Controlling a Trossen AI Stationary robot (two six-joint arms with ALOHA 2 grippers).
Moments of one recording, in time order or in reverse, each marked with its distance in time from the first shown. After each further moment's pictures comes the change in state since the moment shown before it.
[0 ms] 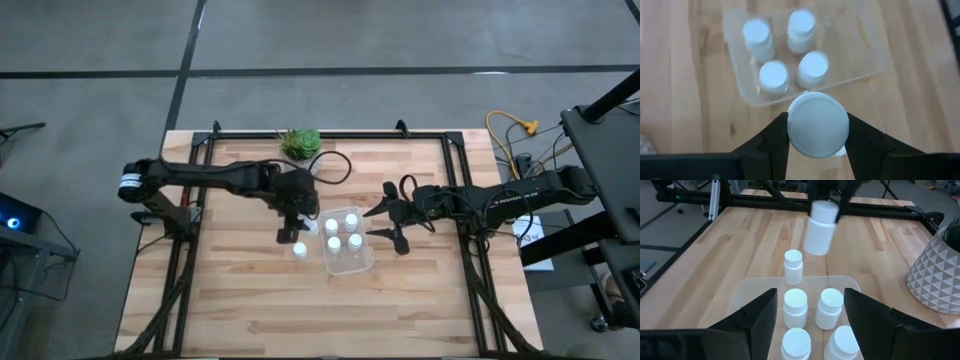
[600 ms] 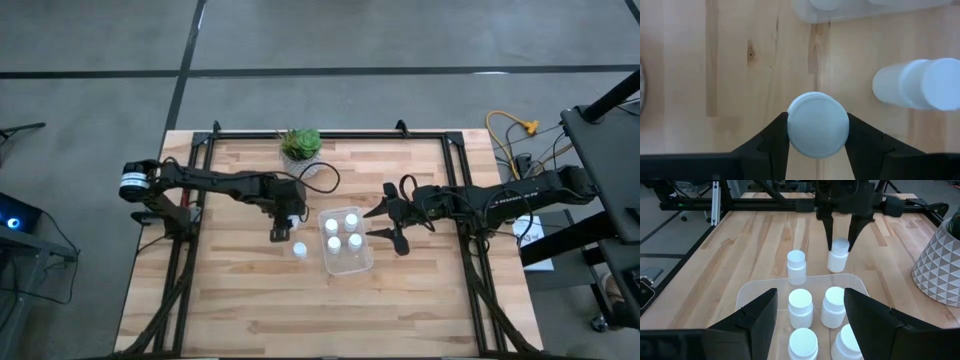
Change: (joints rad) left arm 0.054 0.001 -0.334 0.149 -0.132 -0.029; right arm 0.002 0.001 0.000 0.000 -0.005 0.059
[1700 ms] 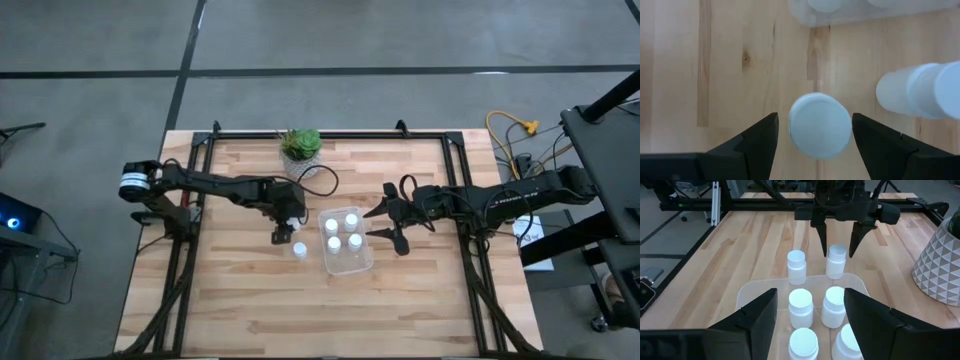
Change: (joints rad) left arm -0.006 0.000 -0.073 0.119 0.000 -0.007; right arm 0.000 0.000 0.000 -0.001 0.000 0.004
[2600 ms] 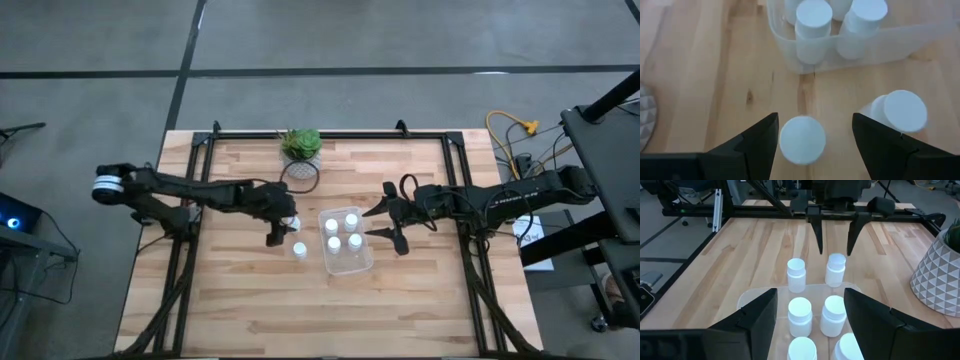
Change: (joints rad) left arm -0.027 -0.231 -0.229 0.315 0.003 -0.022; right arm 0.000 0.000 0.000 0.037 0.000 -0.019
